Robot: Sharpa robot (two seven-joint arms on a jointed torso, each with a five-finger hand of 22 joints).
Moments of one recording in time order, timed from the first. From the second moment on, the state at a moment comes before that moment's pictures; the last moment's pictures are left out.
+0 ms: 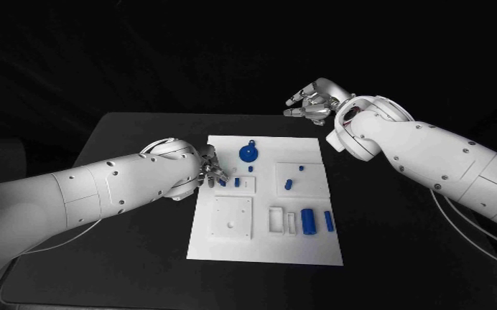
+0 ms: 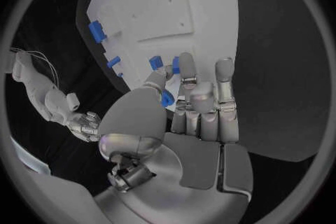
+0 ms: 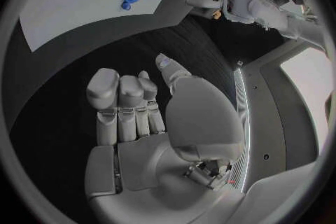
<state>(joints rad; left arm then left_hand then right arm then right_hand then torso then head) 1.31 -0.54 -0.23 1.21 -1.10 -0.07 -0.49 1.09 0.06 0.14 -0.14 0.63 1.25 0.04 0.07 0.66 1.46 -0.07 0.48 0.27 1.41 -0.13 1.25 0.73 0.01 1.24 -0.15 0.51 1.31 1.14 -0.67 0.29 1.29 -1.23 -0.29 -0.18 1.30 -0.15 0.24 0.01 0.24 1.06 0.10 0.07 0.07 1.28 0.00 1.00 1.18 1.45 -0.08 0.99 1.09 0.07 1.47 -0.09 0.89 1.31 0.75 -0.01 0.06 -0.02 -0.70</state>
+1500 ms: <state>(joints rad) 1.30 -0.53 -0.23 1.20 -1.12 -0.07 -0.49 1.11 0.04 0.17 -0.13 0.59 1.25 0.04 0.07 0.80 1.46 -0.07 0.52 0.27 1.42 -0.13 1.26 0.77 0.01 1.25 -0.15 0.51 1.31 1.14 -0.68 0.29 1.29 -1.23 -0.29 -0.18 1.30 -0.15 0.24 0.01 0.24 1.06 0.10 0.07 0.07 1.28 0.00 1.00 1.18 1.45 -0.07 0.99 1.09 0.07 1.47 -0.09 0.88 1.31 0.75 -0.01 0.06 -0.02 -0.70</state>
